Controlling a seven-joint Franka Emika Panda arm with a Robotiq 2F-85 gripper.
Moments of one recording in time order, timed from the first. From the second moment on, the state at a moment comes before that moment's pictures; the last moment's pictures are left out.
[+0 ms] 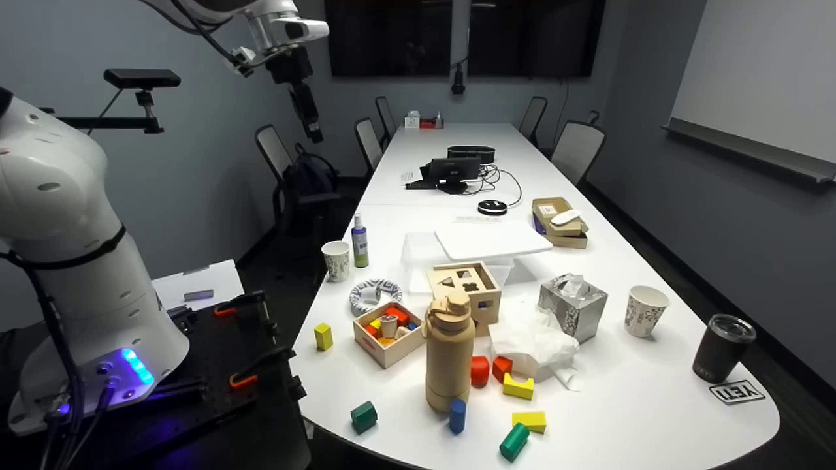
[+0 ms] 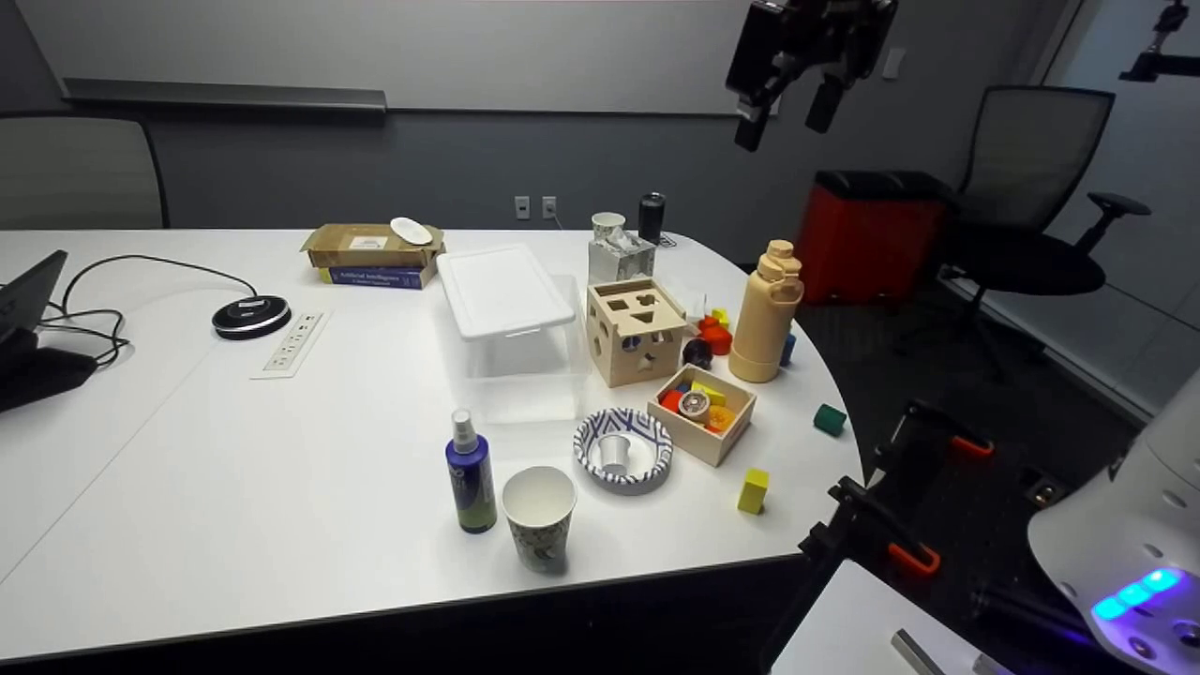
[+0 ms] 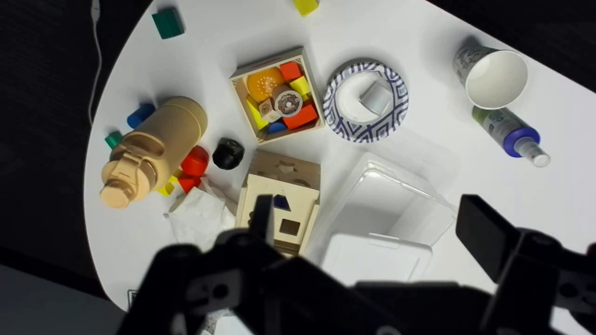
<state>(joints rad) -0.01 -0.67 0.25 -2.60 0.02 2.11 0.38</state>
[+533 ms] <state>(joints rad) -0.09 -0.25 0.11 -2.42 -0.04 2.09 0.33</state>
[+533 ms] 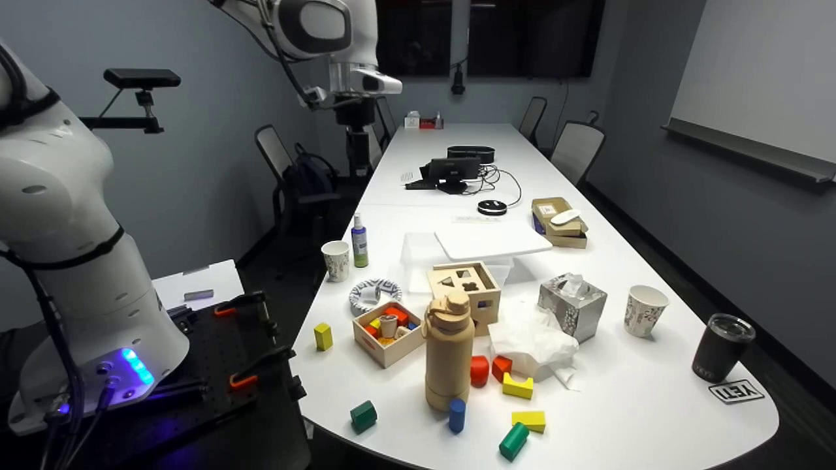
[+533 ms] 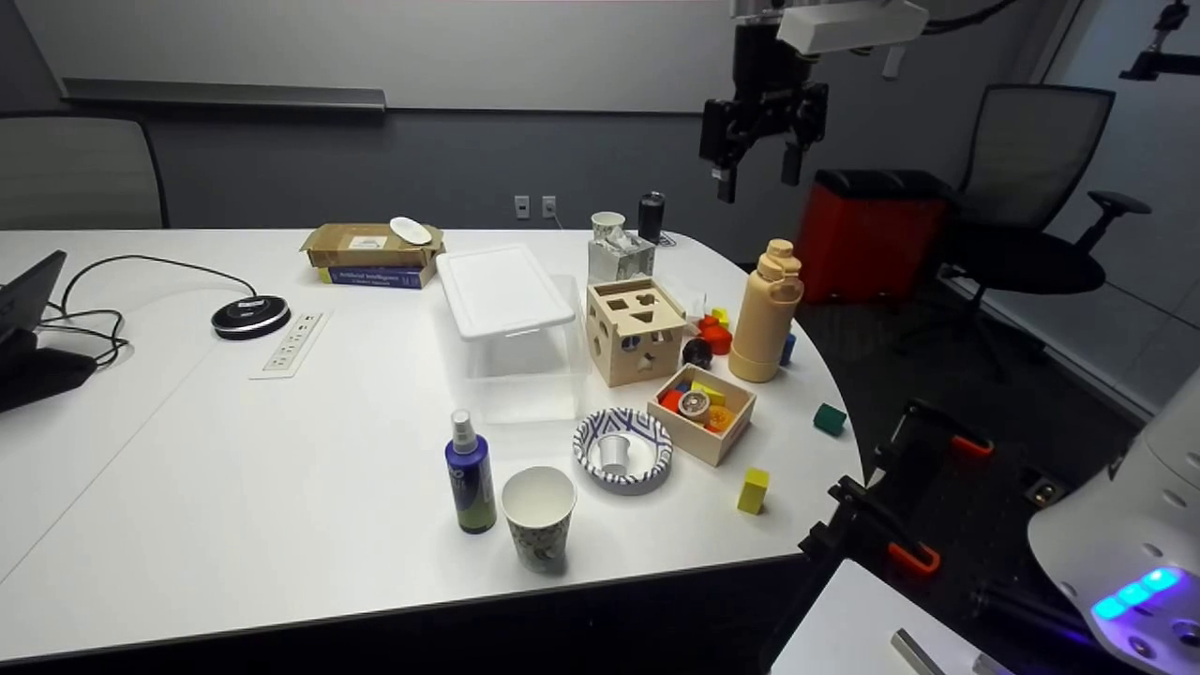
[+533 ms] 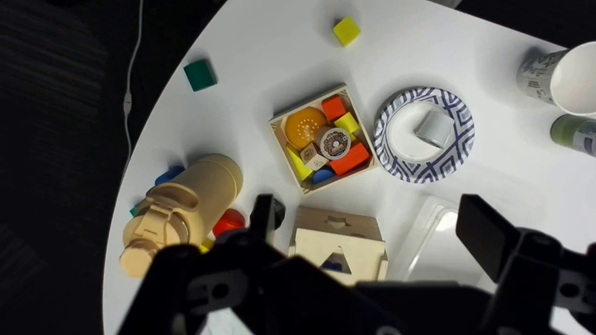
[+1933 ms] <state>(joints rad) -0.04 0.49 0.00 -1.97 -0.37 2.12 -0.09</state>
